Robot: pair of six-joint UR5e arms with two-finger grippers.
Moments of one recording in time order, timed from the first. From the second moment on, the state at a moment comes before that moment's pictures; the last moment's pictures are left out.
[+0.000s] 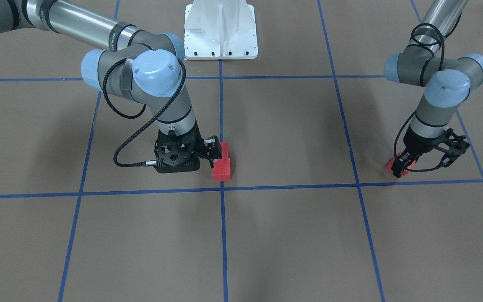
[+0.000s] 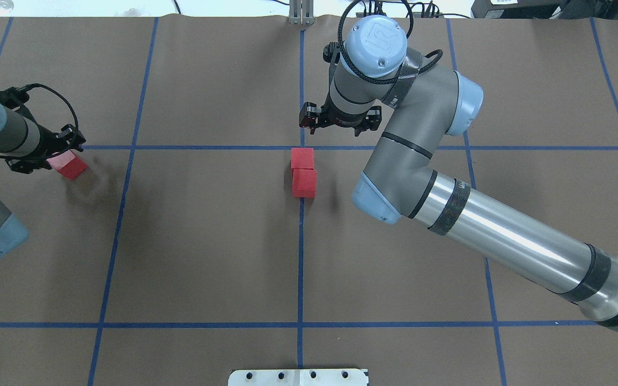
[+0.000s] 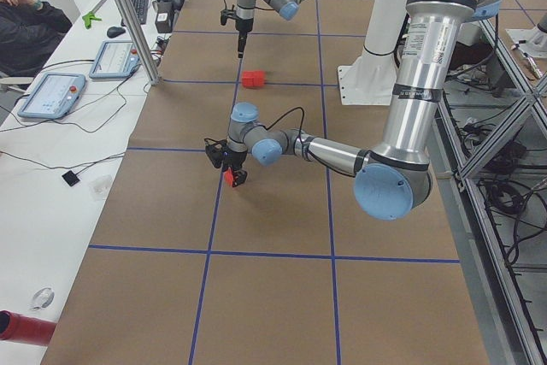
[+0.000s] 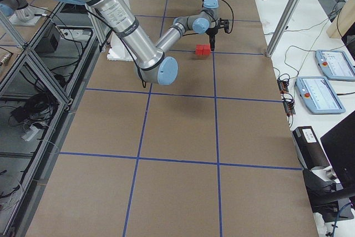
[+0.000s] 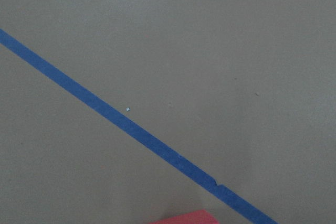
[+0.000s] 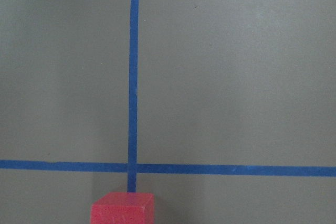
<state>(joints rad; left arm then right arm) -0.88 -1.75 -1.54 -2.05 -1.85 -1.50 0.69 -0.75 1.44 -1.42 1.92 1.12</state>
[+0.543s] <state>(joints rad) -0.89 -1.89 -1.59 -1.82 -1.86 -1.53 0.73 -0.80 1.49 -1.43 1.94 1.03</state>
